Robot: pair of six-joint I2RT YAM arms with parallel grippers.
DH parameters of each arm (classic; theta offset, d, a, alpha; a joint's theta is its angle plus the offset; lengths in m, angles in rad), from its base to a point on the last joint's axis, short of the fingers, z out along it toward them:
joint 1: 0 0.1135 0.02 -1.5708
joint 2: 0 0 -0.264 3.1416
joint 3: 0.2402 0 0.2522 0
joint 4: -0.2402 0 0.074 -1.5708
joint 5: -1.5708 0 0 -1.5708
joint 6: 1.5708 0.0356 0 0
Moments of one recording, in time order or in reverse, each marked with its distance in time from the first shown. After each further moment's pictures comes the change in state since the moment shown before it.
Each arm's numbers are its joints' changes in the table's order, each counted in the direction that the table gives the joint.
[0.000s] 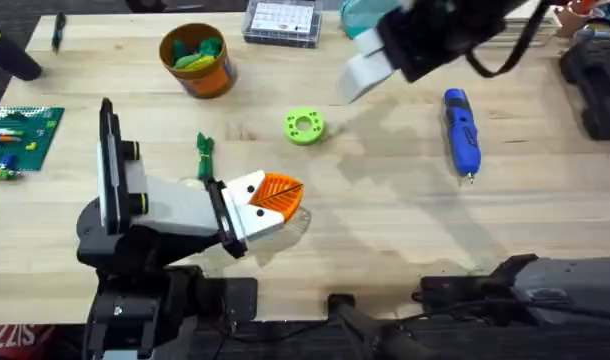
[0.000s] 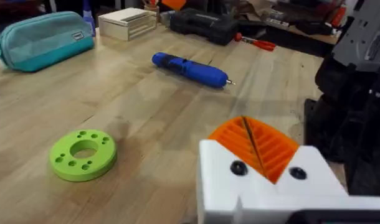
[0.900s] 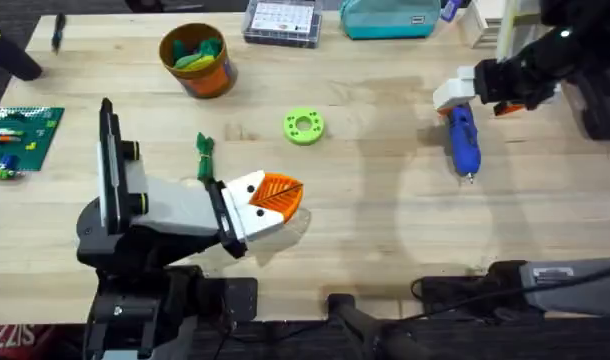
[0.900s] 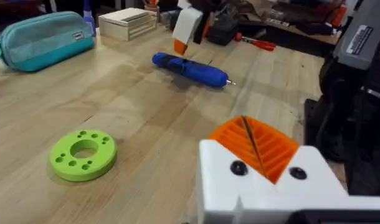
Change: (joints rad) left arm 0.000 0.000 0.000 0.000 0.001 0.000; right arm -0.659 -0.002 -0.506 0.375 0.097 -0.171
